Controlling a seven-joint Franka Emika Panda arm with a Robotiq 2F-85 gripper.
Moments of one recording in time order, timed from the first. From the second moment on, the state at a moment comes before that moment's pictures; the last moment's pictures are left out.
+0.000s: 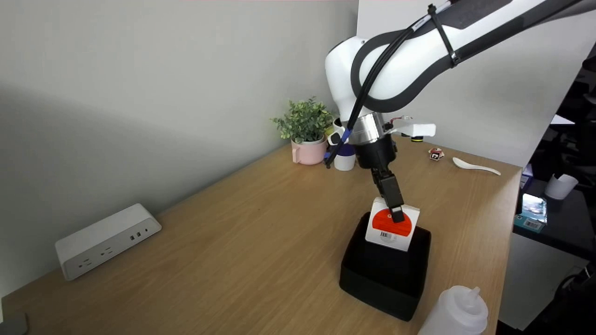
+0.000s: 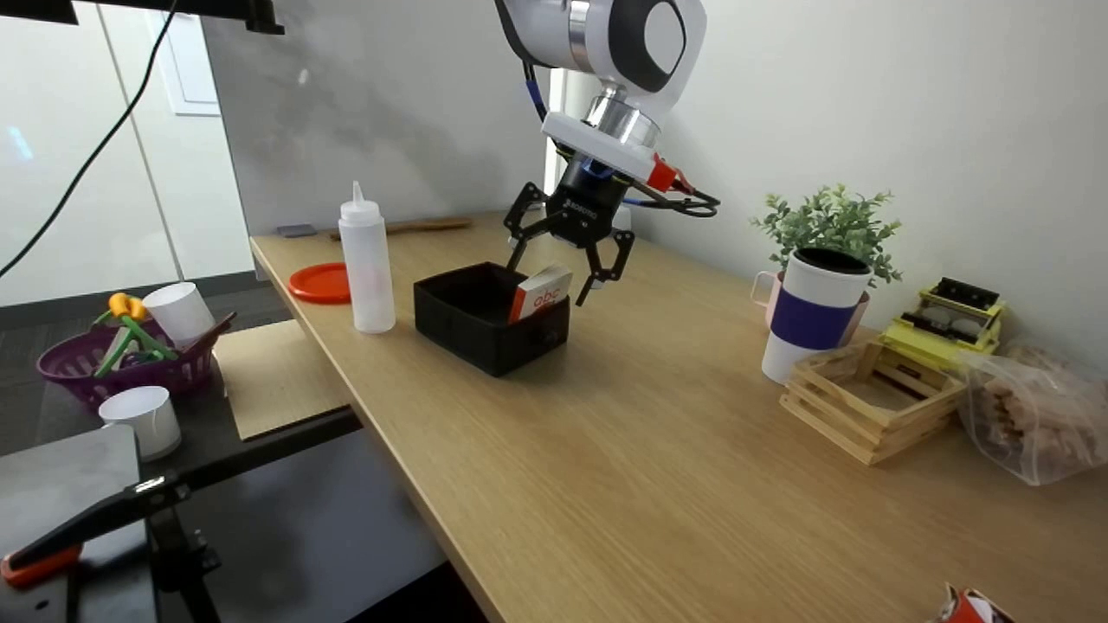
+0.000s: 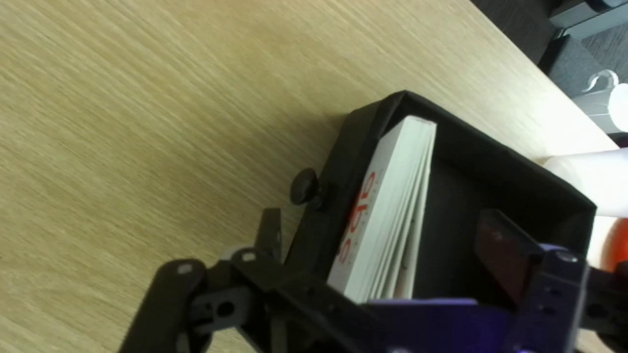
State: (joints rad) arm 0.03 0.71 0.13 -1.47 0.01 1.74 -0.51
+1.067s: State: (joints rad) arm 0.03 0.75 0.14 -1.42 0.02 1.69 -0.50
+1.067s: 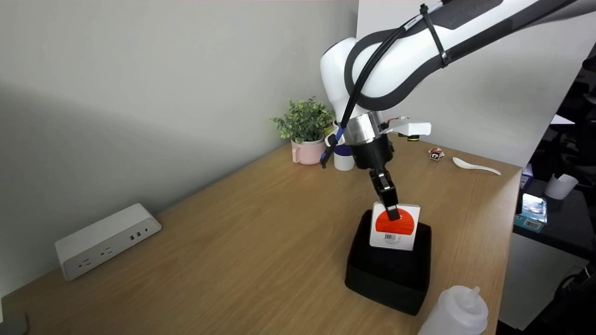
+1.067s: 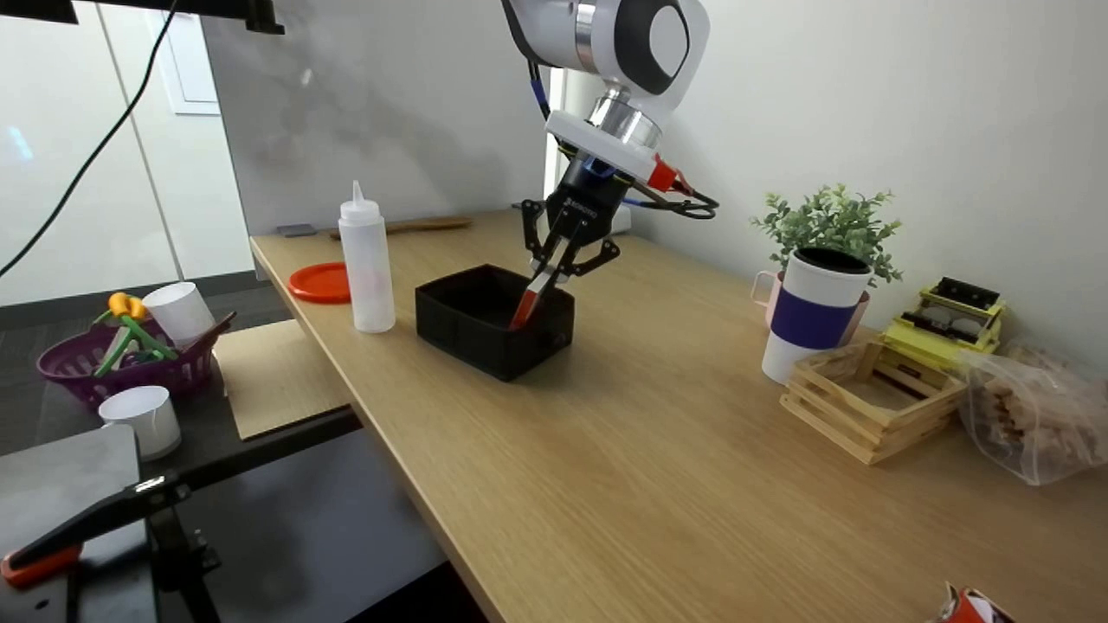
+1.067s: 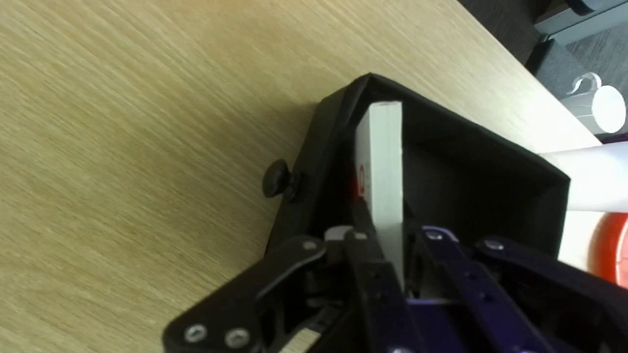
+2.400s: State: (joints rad) arm 0.09 0.54 0.17 -1.57 0.04 1.71 -0.28
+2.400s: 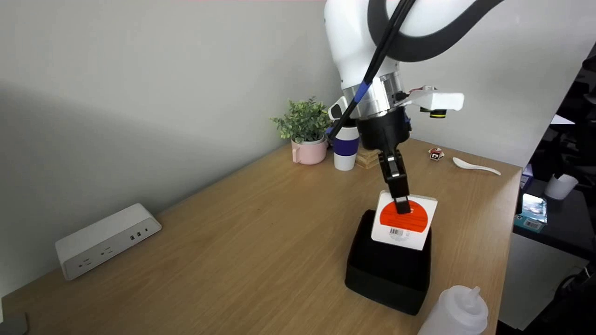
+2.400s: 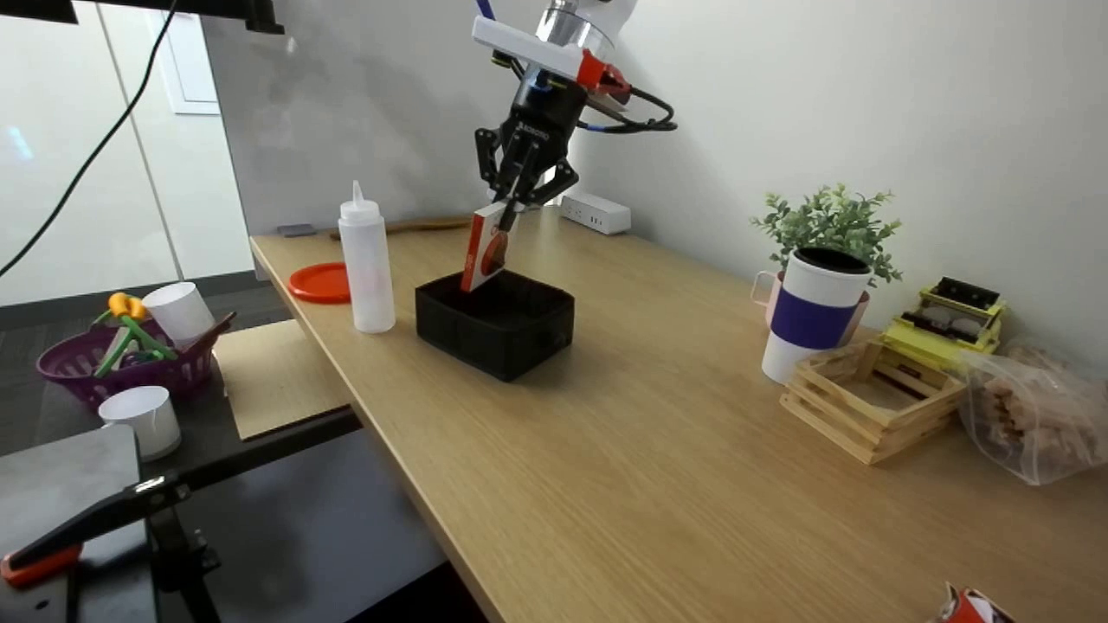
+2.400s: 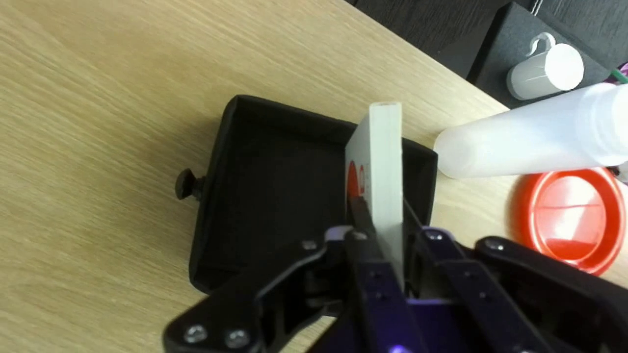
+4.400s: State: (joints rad) arm 0.05 0.40 0.05 -1.69 0.04 1.78 -0.09
